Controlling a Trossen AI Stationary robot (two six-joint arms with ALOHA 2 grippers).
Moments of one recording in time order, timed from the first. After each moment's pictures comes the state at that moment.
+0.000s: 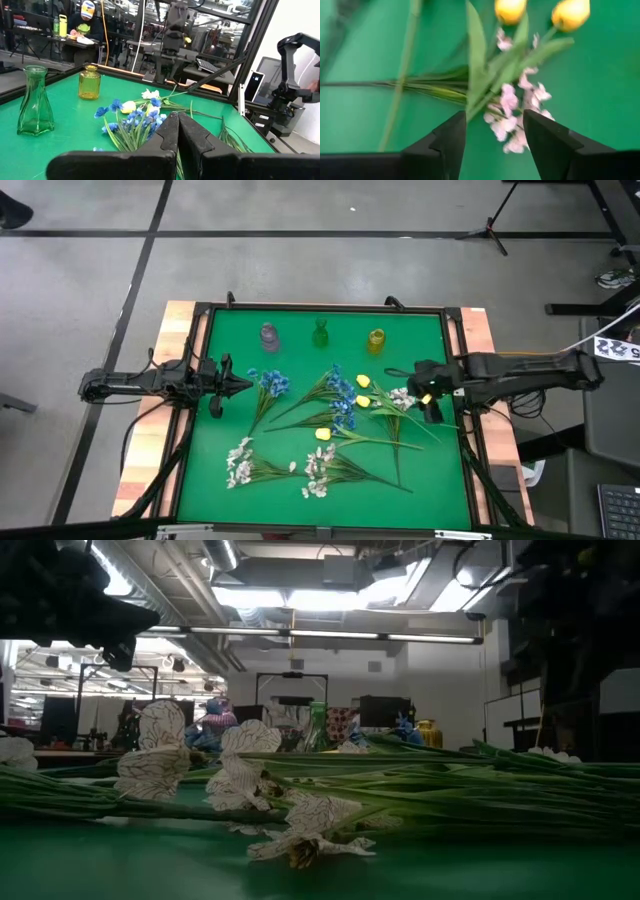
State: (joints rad) left arm 0.00 0.01 0.01 0.02 -0.05 -0.24; right arm 0.00 0.91 0.65 -0.86 -0.09 -0.03
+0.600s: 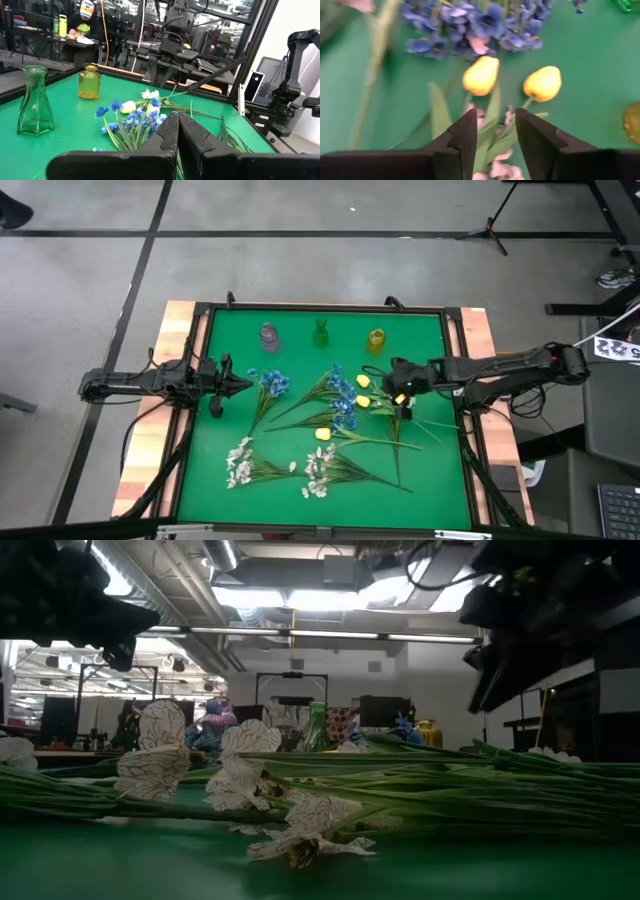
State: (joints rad) left arm 0.00 0.01 0.01 0.02 -0.05 -0.24; right arm 0.00 1.15 0.65 -0.45 0.06 -0.06
